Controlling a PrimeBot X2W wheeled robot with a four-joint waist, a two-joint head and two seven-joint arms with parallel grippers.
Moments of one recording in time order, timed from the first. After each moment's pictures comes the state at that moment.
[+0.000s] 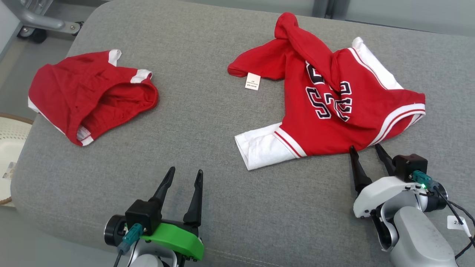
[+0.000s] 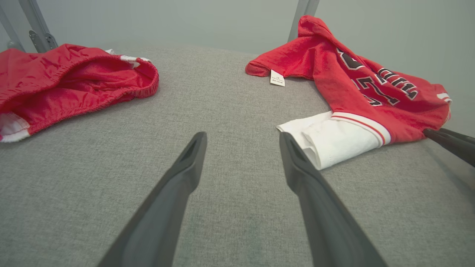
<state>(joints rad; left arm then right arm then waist) -0.12 0.05 -0.32 0.29 -0.29 -0.05 -0.26 -0.34 -0.12 0.08 0.62 0.22 0.13 -0.26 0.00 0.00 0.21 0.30</state>
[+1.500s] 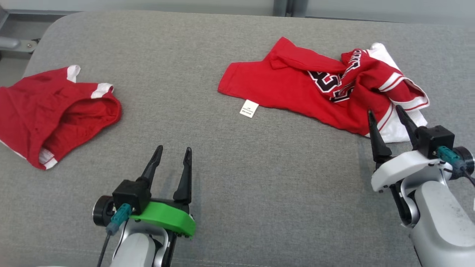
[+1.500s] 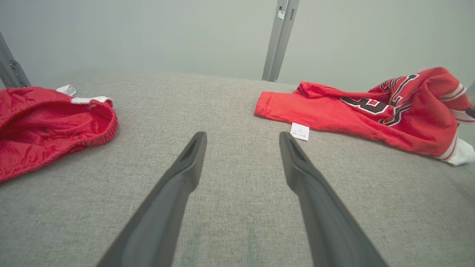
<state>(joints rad) -0.20 0.05 -0.29 0.30 -0.29 -0.05 -0.26 -0.40 -0.23 0.10 0.48 0.21 0.13 -0.26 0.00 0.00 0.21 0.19</state>
